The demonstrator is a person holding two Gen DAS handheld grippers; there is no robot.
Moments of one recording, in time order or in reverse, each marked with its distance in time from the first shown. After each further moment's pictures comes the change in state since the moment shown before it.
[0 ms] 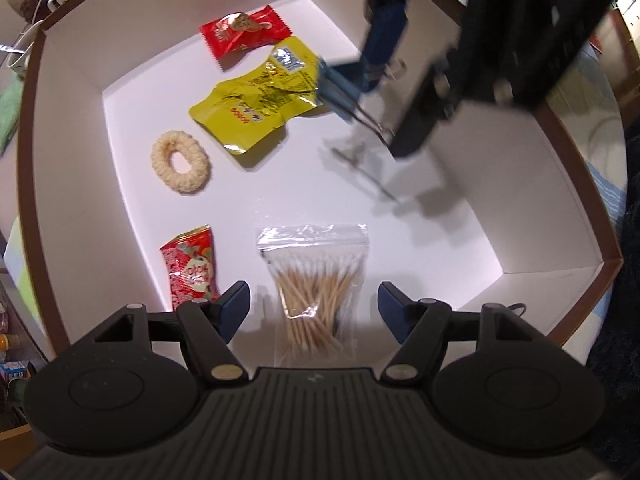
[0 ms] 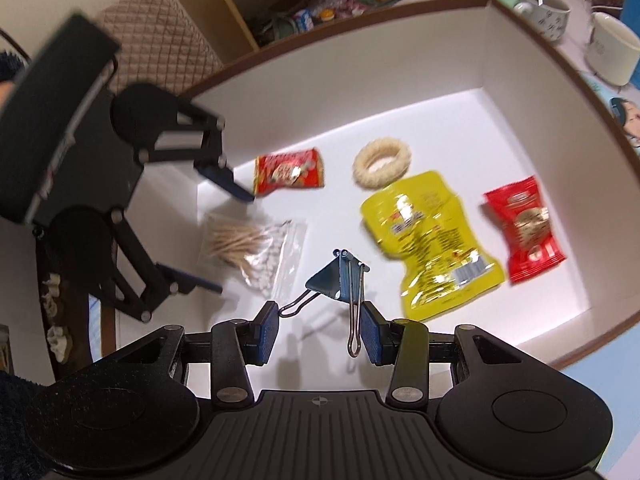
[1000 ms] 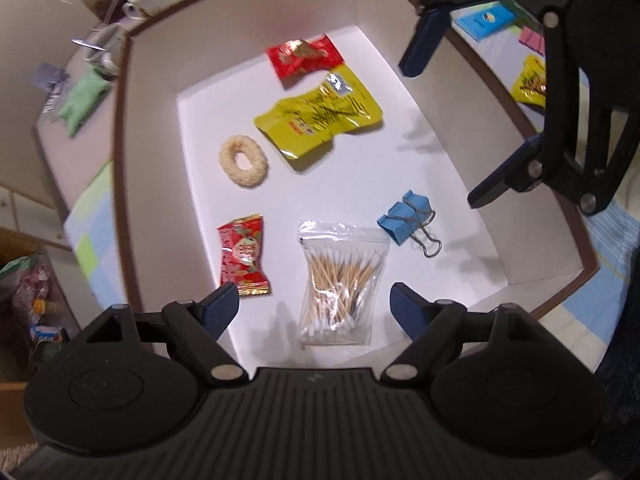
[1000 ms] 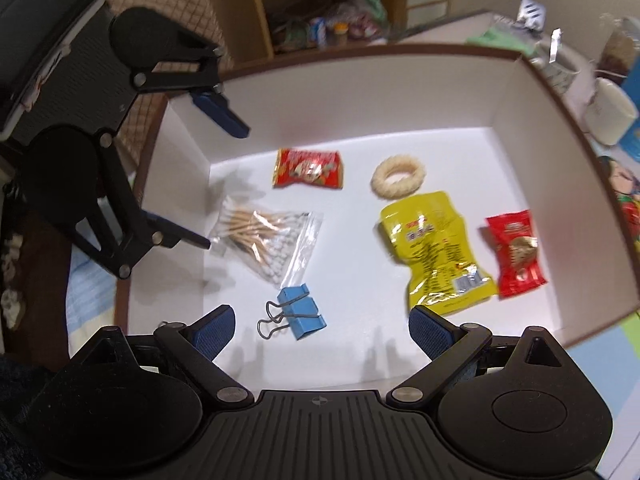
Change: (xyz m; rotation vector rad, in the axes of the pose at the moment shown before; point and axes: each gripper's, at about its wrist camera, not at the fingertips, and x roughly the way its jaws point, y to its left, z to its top) left arm -0.048 -0.017 -0.017 -0.120 -0.070 0.176; right arm -0.024 0.047 -0.023 -0.131 -0.080 -0.148
